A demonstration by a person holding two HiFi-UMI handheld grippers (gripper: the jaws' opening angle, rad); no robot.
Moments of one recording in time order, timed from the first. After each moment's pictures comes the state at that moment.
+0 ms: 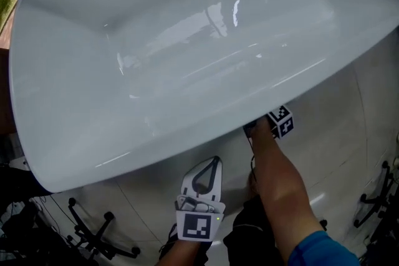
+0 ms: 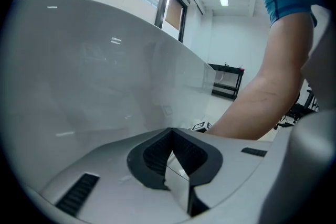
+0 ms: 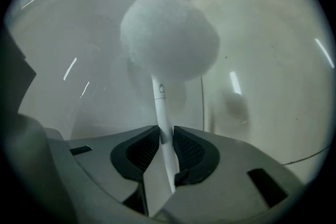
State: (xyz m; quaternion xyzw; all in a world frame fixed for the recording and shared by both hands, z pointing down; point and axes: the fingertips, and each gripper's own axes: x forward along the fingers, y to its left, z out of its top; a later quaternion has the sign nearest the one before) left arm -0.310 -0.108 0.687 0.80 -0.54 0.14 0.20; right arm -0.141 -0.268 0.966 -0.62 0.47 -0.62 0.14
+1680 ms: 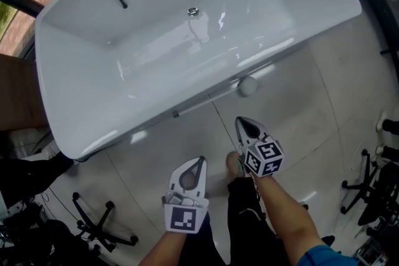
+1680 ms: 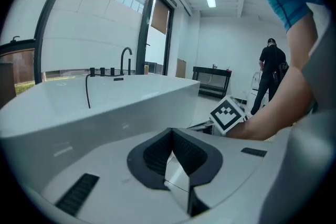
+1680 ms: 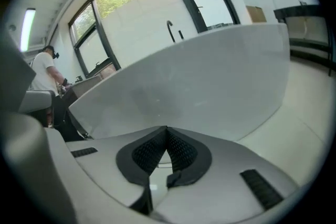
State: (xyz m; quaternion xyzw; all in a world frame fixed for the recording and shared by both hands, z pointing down) left arm -0.259 -0.061 0.499 0.84 -0.50 0.17 0.15; right arm -0.156 -0.150 0.627 -0.43 0.83 -0.31 -0.17
